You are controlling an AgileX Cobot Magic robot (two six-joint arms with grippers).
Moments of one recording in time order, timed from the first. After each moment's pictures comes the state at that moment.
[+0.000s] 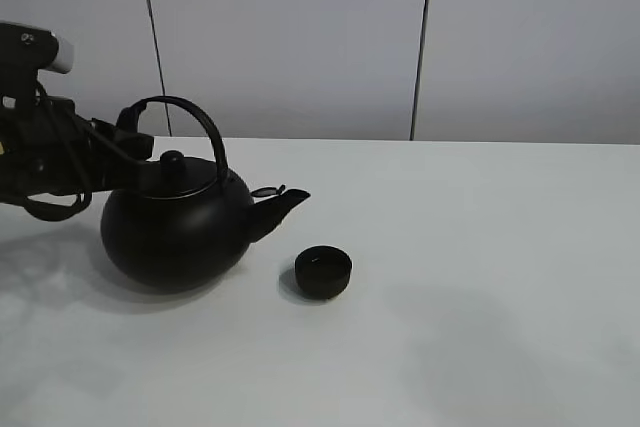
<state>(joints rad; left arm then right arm) -0.29 1.88 -0.60 0.20 -0.92 0.00 -0.11 -0.02 -0.47 0.00 1.08 -0.03</state>
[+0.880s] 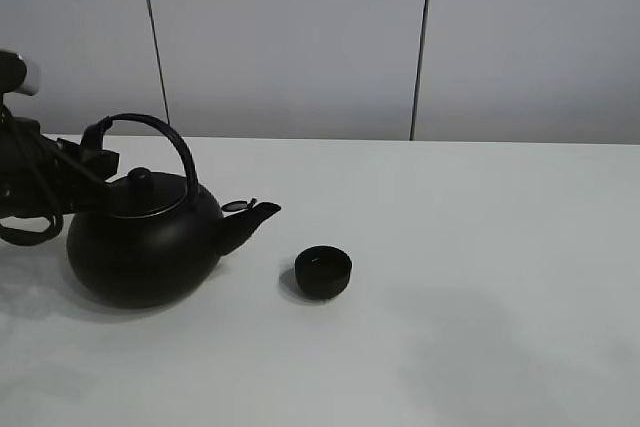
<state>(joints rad) -0.28 1.88 -0.50 0.09 -1.00 0.08 -0.11 -0.02 -0.47 0.00 1.08 -0.03</state>
